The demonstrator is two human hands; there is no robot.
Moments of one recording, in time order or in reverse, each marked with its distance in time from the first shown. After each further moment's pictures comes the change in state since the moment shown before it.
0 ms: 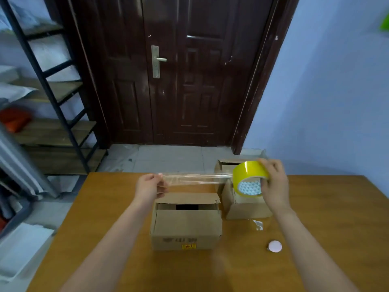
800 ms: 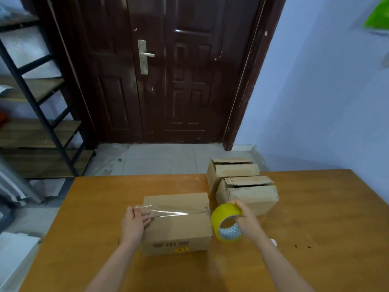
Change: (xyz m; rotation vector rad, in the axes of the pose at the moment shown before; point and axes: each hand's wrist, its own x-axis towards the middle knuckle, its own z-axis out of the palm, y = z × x) left_hand 0.020 -0.102 -0.017 -0.049 0.123 -0.050; right_hand -0.077 0.020 0.061 0.435 -0.579 0.609
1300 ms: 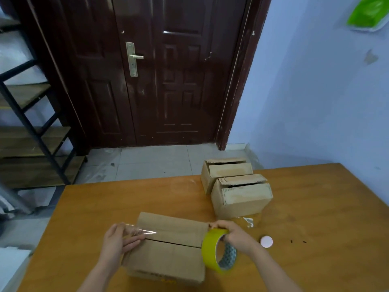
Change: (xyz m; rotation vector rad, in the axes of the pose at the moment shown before) left_hand -0.004 -0.005 -0.035 -0.080 -0.072 -0.158; right_hand -0.022 -0.001 0.019 0.019 -0.366 0.113
